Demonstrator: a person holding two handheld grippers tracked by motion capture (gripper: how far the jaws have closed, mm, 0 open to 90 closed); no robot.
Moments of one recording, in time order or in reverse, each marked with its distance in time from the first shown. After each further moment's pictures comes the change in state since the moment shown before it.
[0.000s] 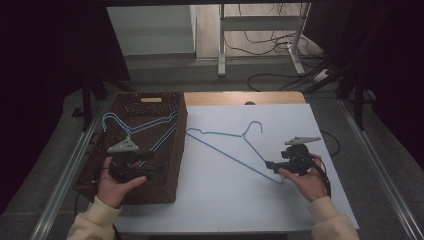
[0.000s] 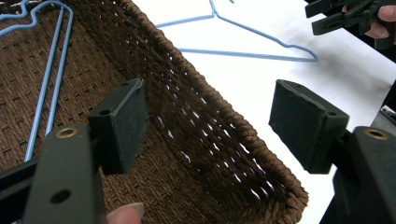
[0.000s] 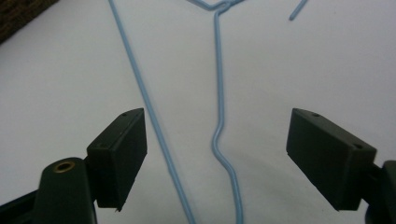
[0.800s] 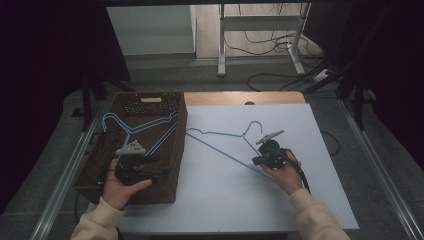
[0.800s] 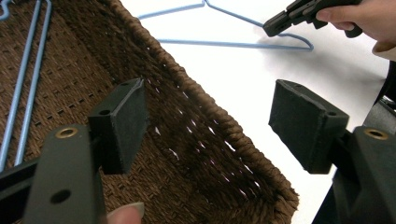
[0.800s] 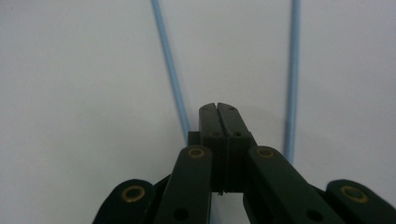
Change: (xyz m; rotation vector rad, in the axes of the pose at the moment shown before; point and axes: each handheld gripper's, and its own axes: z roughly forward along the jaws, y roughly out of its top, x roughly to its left) left arm -0.009 -0.001 0.012 0.037 -0.019 0.022; right arm 0.032 0.027 0.059 0.203 0.036 -0.172
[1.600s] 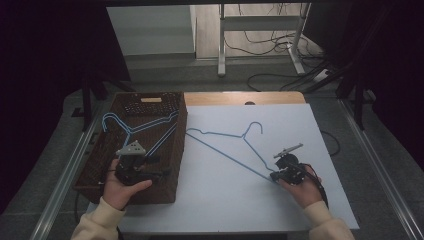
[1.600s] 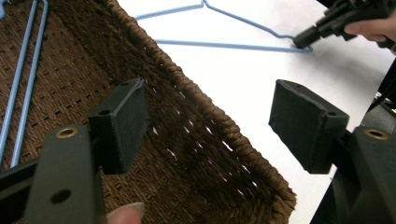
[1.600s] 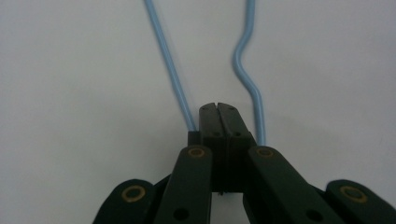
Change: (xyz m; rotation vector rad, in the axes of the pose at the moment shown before) left arm 0.000 0.000 -0.001 -0.004 -0.006 0.002; right arm -0.005 -0.057 -0.031 0.095 -0.042 0.103
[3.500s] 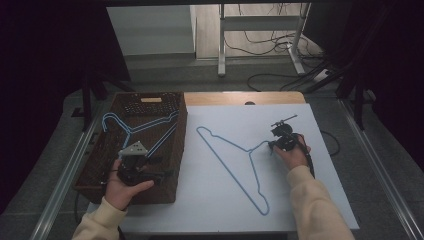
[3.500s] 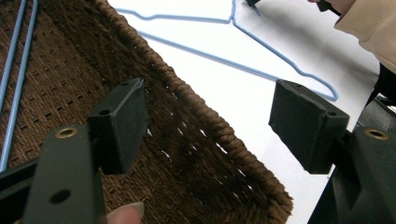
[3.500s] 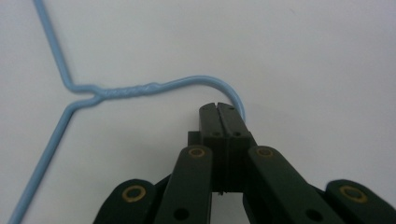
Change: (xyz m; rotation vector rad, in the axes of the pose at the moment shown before) left arm -0.003 0.001 0.004 0.006 -0.015 0.011; right arm -0.066 0.079 0.036 -0.074 -0.113 0.092
